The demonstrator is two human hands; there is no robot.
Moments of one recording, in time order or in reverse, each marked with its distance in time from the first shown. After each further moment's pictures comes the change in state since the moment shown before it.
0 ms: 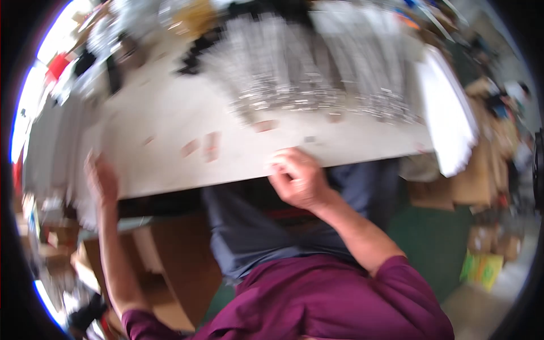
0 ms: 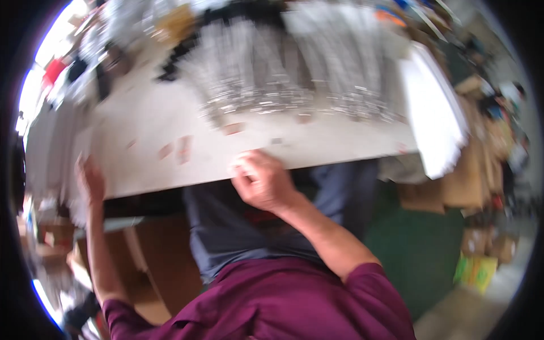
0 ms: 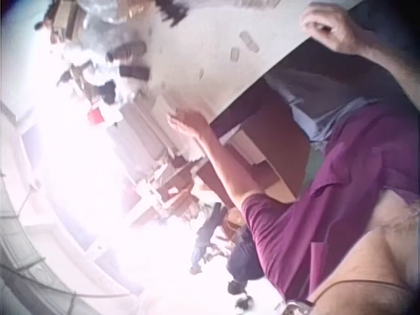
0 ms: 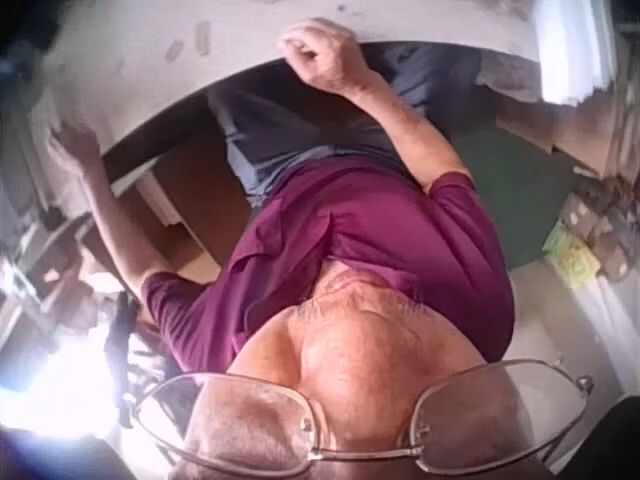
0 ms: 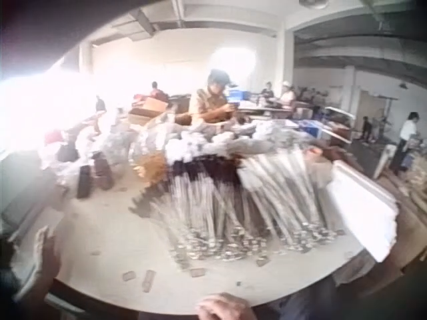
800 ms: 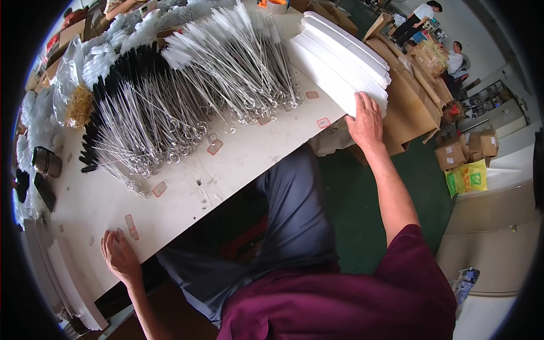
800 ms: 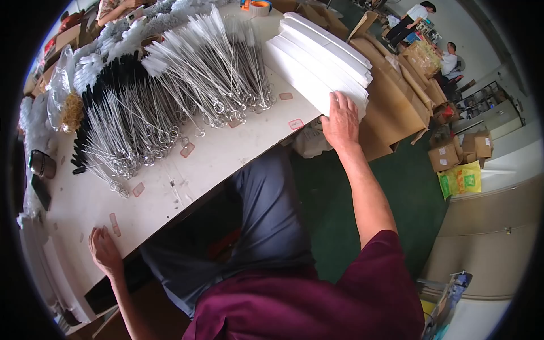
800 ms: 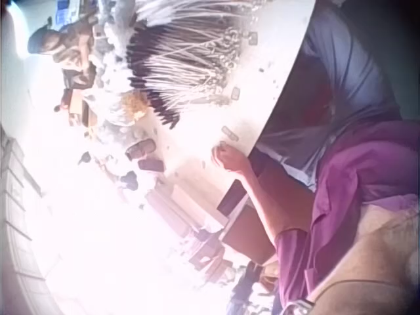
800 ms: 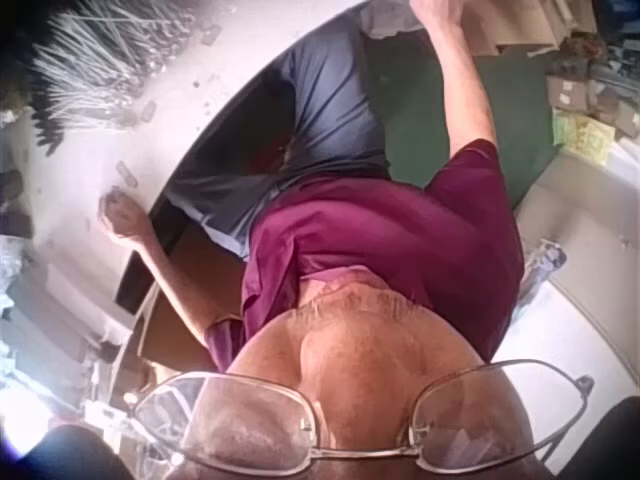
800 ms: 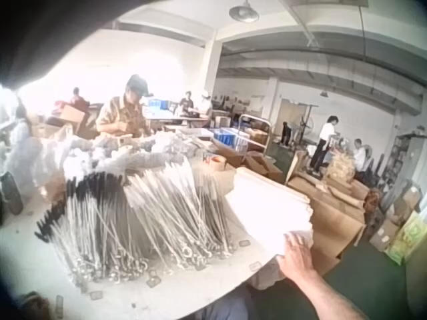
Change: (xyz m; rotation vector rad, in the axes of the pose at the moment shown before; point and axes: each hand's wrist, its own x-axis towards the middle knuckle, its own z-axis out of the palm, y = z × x) left_hand 0.005 0.243 -0.074 -0.758 -0.026 -0.059; right_hand -0.085 0.098 -0.354 -1.411 0.059 0.646
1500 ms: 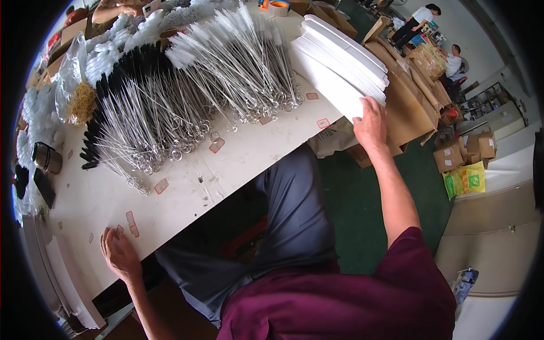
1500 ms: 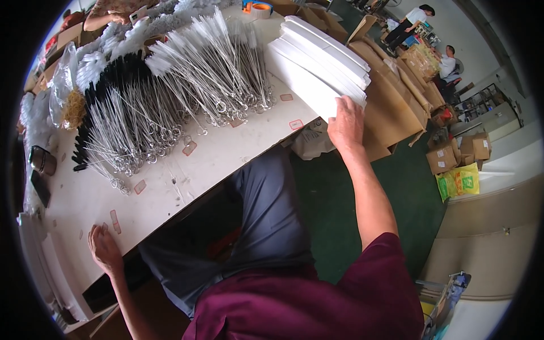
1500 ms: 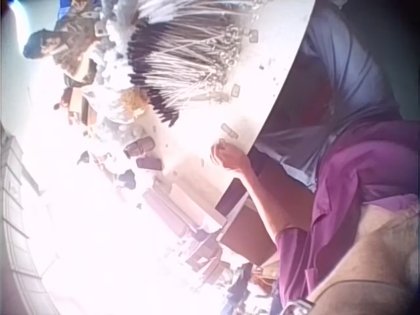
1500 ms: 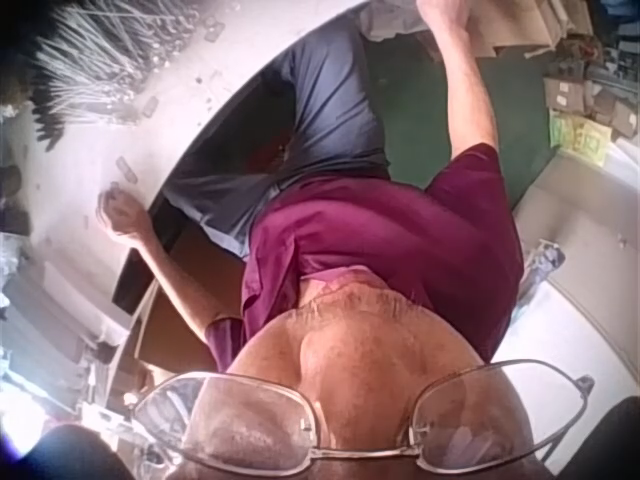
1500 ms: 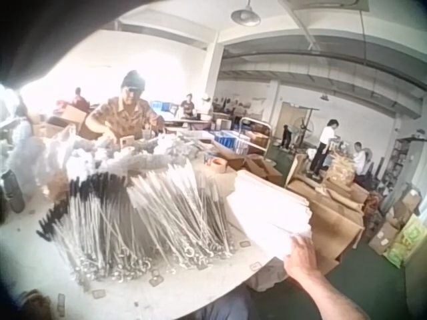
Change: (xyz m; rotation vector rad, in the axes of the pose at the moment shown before) left_hand -0.003 -0.001 0.001 0.007 0.020 -0.016; right_hand -0.003 0.004 -0.015 0.046 0.041 0.123
